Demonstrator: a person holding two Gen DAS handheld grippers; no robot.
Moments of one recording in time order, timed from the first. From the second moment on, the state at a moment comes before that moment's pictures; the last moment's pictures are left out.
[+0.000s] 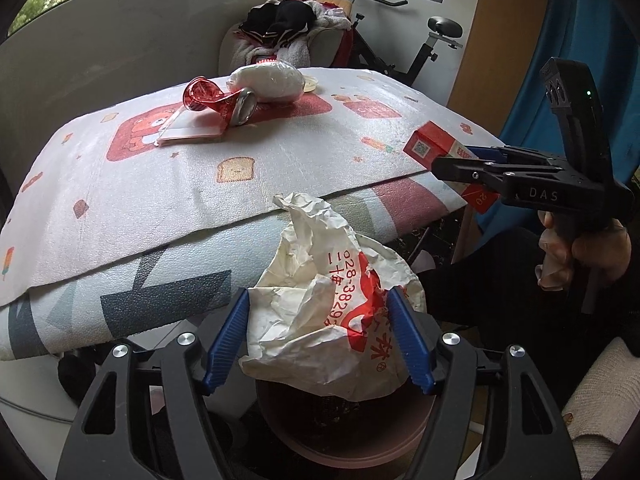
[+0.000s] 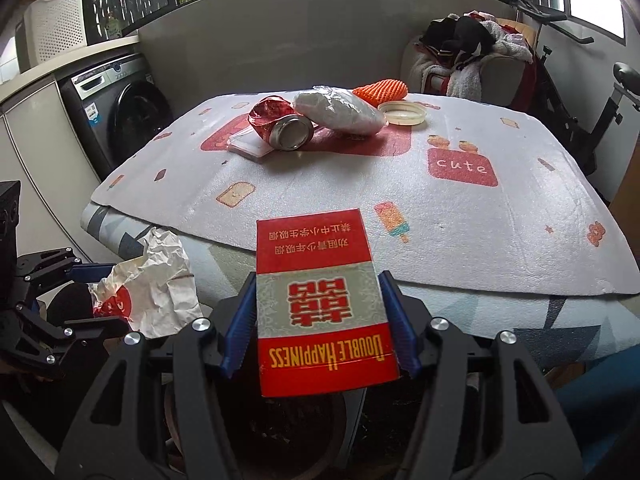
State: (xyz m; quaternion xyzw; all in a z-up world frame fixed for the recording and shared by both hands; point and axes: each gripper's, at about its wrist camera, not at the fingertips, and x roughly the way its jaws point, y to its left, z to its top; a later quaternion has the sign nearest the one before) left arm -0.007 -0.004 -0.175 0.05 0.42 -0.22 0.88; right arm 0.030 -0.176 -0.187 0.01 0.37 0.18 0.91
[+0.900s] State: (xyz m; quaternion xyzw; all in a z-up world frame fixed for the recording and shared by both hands) left arm -0.014 0.041 -0.157 -0.01 0.37 -0.08 0.93; right arm 0.009 -0.148 -0.209 -0.03 0.40 0.22 0.89
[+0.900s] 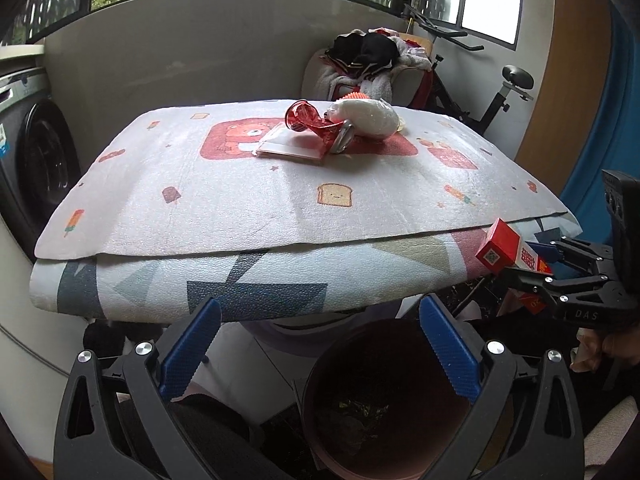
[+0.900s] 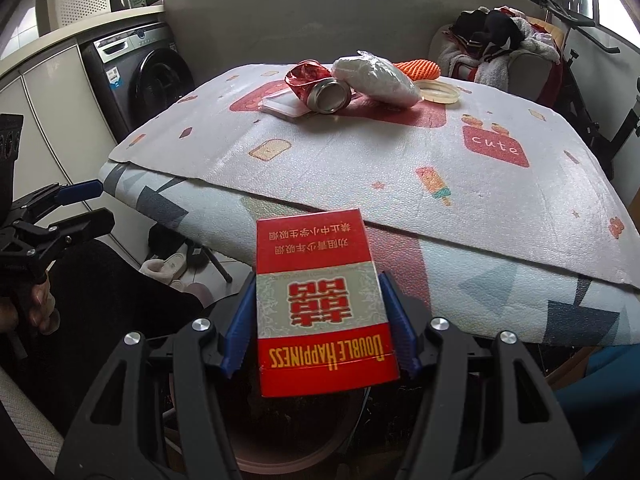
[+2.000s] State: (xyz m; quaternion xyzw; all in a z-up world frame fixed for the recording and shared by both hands) left arm -0.012 0.038 -0.163 -0.01 0.38 -0.09 0.92; right arm 0.007 -0.124 -0.233 -0.07 0.45 0.22 0.86
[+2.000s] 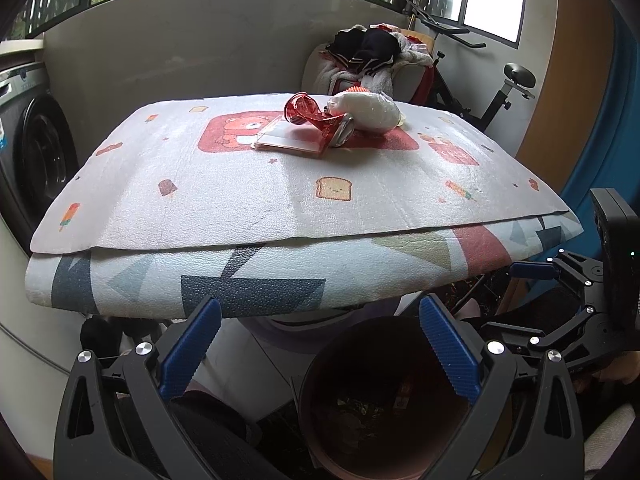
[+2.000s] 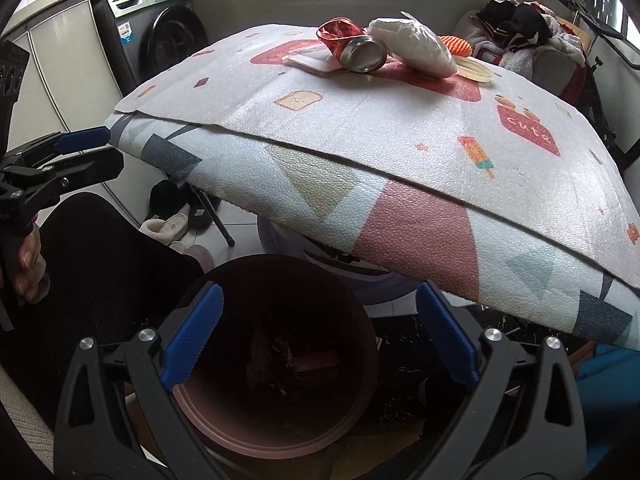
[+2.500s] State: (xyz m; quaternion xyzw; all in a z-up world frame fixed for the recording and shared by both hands) left arm -0.011 0.040 -0.163 -0.01 0.38 -0.09 0.92; right arm 0.013 -0.138 -0.233 -0.04 0.45 0.19 0.87
